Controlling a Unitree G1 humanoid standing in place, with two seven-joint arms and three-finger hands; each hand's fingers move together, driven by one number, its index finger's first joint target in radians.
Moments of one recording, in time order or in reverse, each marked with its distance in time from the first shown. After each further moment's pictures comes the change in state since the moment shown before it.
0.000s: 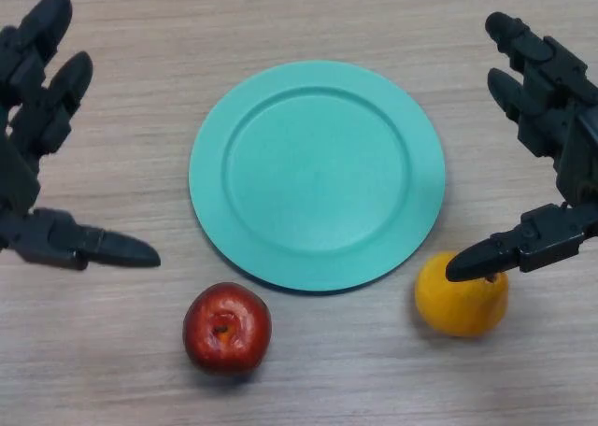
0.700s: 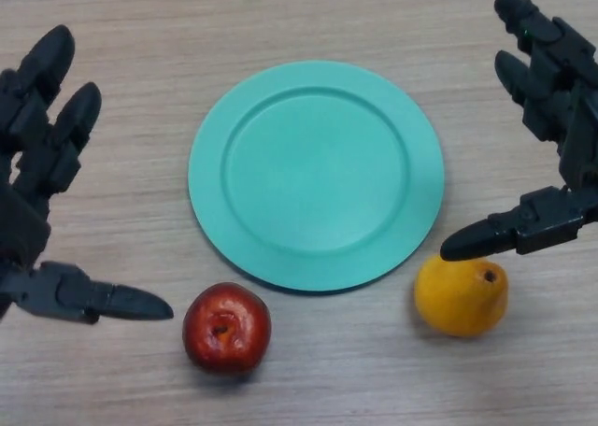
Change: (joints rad) left arm 0.191 -0.153 -0.004 -0.110 0.072 -0.150 -0.009; right arm -0.044 0.012 0.006 -0.049 0.002 0.058 -0.062
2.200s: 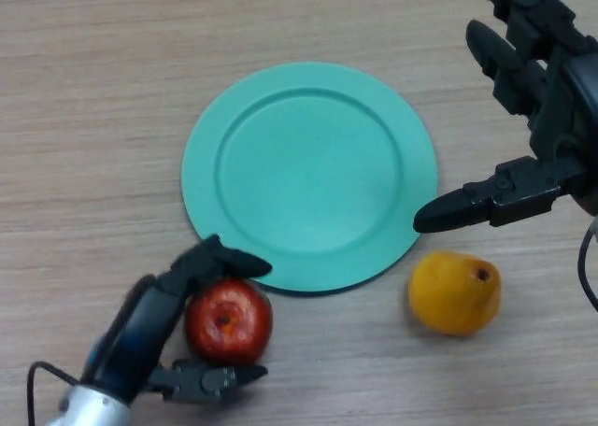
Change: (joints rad) left arm 0.054 -0.019 -0.375 0.363 0.593 -0.353 0.150; right arm -0.094 0.019 0.033 0.018 0.093 0.086 -0.069
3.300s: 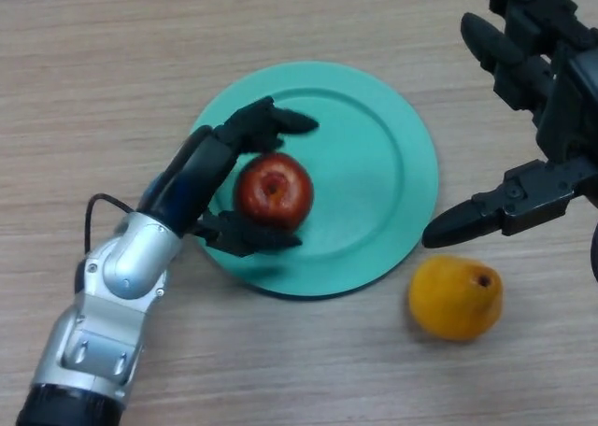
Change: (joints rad) left arm -0.546 0.007 -0.012 0.422 0.045 -0.085 -0.047; right arm 0.001 -0.038 -0.009 -0.084 0.006 0.017 0.065
